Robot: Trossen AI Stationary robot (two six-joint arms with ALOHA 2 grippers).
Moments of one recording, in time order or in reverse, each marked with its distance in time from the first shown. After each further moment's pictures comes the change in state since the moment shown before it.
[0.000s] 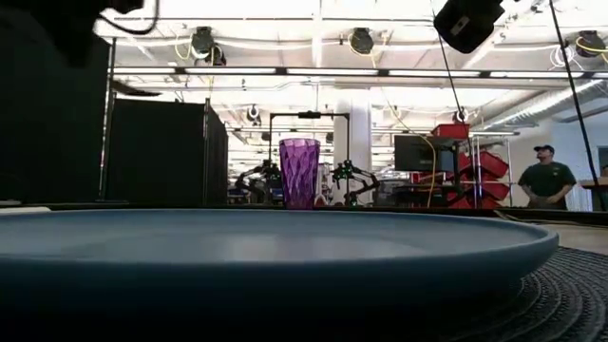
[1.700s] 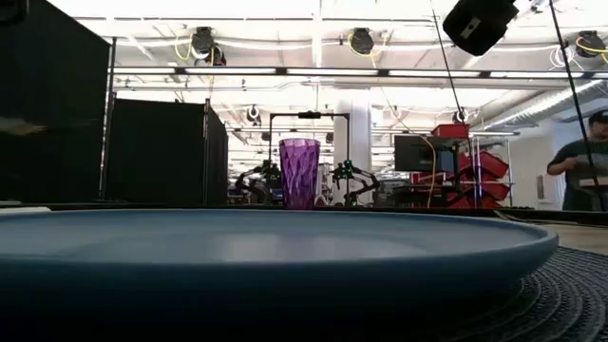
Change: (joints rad) left arm -0.407 0.311 -0.012 0.266 -0.108 -0.551; right arm 0.065 0.001 -0.010 -0.007 0.055 0.067
